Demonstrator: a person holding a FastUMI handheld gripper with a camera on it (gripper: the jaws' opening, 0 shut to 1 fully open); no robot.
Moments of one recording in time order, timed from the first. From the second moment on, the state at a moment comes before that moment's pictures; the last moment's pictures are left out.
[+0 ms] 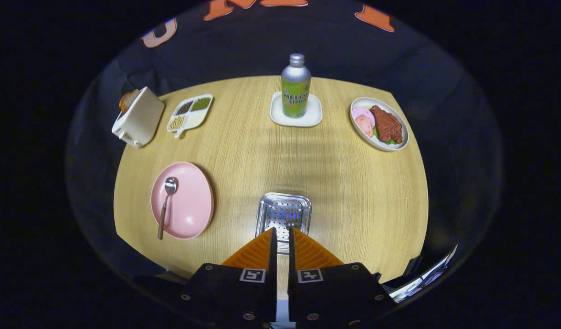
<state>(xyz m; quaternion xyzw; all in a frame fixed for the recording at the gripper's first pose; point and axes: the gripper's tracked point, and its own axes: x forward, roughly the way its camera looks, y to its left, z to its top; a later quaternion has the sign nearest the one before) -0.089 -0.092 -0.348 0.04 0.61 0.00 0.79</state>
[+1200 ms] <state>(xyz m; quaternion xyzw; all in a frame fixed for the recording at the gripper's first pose) 0.010 -0.005 -0.138 0.00 0.12 -0.08 0.99</state>
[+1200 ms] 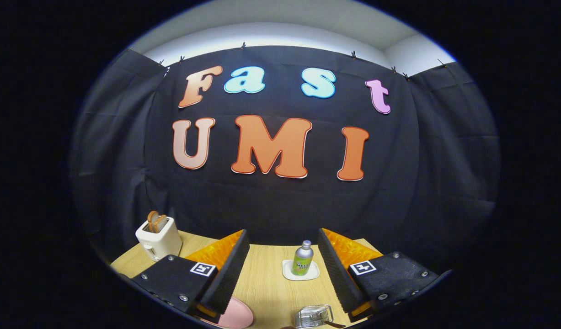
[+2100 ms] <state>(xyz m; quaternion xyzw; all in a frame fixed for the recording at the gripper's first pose) -0.024 0.145 -0.290 0.00 0.31 0.02 0.95</state>
